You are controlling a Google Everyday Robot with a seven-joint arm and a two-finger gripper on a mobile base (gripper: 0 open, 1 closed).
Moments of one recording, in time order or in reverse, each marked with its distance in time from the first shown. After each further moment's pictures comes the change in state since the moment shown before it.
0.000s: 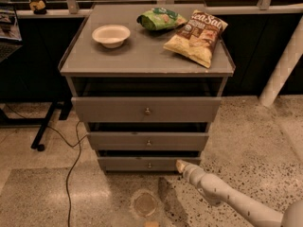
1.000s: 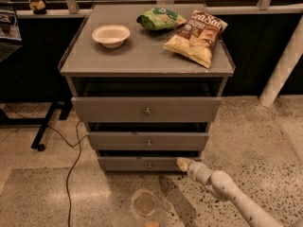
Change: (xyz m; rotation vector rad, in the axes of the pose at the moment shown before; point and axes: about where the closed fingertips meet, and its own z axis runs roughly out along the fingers) arm -0.013 0.000 0.003 -0.196 -0.018 -0.131
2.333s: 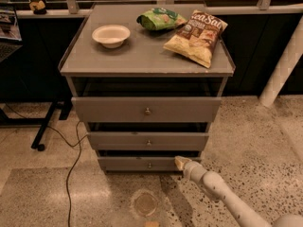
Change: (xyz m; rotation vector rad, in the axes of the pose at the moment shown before) arm 0.014 -0.022 0.036 0.082 -0.031 -0.067
